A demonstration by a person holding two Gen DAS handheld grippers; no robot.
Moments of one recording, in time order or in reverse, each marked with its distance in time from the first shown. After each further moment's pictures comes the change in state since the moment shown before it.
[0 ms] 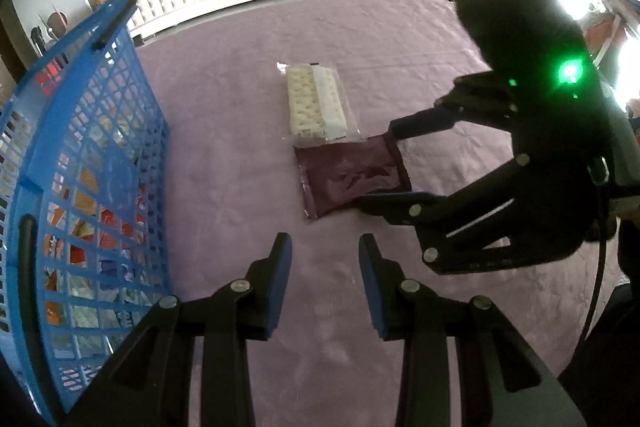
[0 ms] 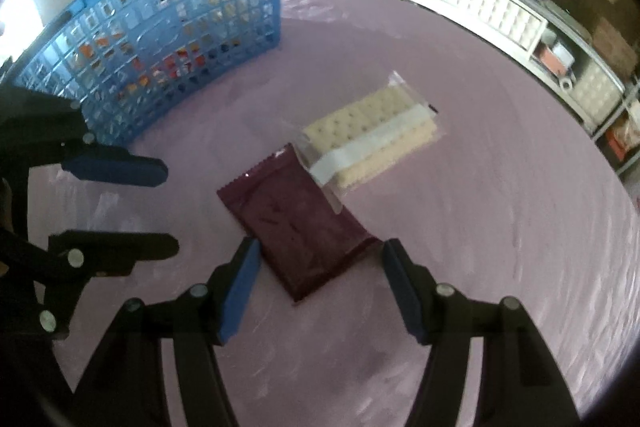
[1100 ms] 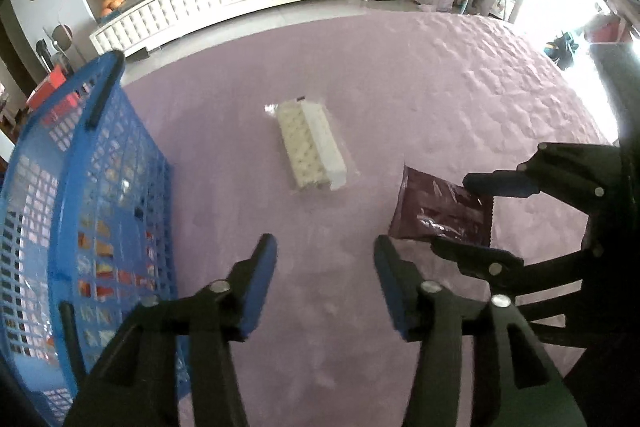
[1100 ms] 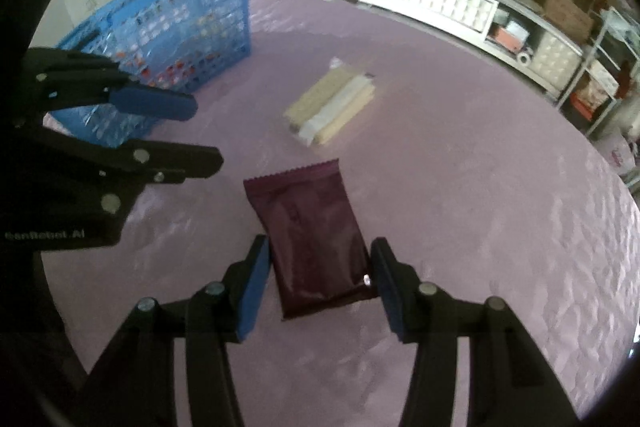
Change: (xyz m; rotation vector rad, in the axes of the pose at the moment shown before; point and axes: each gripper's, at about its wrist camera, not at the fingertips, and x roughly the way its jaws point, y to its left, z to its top) left arm -0.002 -0.031 0.049 0.019 -0.020 0.045; right arm -0.047 0.000 -0.032 0.174 -0.045 -0.100
